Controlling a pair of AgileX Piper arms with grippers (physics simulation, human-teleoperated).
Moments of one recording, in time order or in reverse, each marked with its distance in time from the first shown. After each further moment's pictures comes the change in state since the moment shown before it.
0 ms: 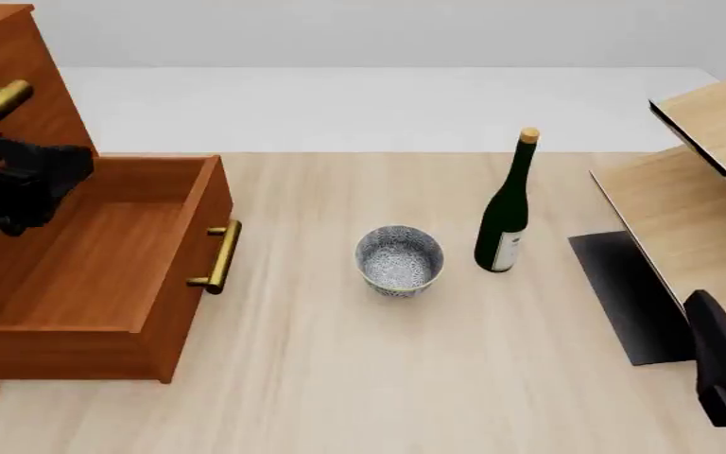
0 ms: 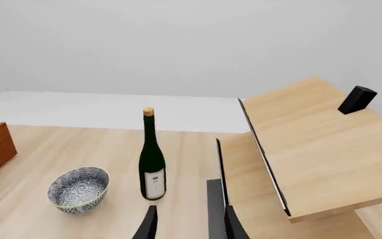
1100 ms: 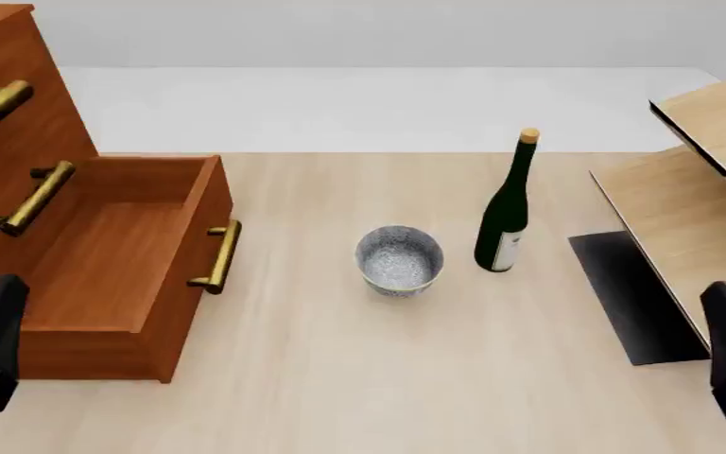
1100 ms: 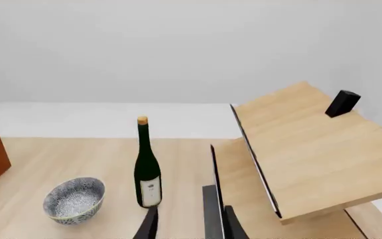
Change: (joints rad) left arm 0.159 -0.680 0.693 -0.473 -0.055; right arm -0.032 -0.015 -0.019 0.006 0.018
